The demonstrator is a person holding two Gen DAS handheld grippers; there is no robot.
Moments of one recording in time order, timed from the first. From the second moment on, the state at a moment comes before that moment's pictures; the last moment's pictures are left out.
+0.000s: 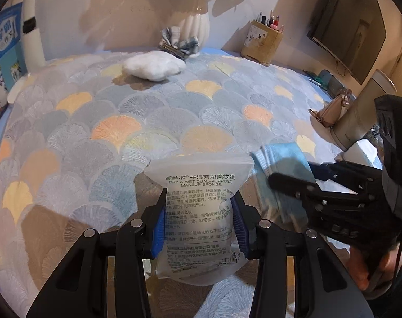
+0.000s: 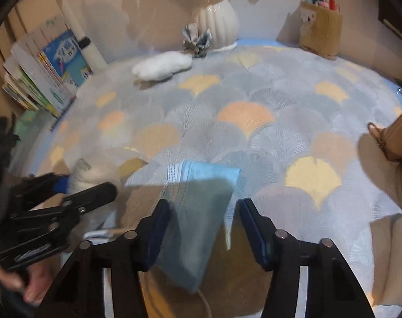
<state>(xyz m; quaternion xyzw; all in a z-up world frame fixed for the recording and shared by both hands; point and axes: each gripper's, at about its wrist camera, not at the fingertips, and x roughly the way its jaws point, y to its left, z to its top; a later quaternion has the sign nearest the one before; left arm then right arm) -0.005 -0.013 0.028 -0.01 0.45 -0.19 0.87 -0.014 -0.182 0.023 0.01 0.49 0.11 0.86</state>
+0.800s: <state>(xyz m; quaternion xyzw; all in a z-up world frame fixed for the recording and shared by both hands) -0.009 -0.019 0.024 0.00 0.44 -0.16 0.88 -0.057 -0.239 0.025 0.07 0.49 0.14 0.86</state>
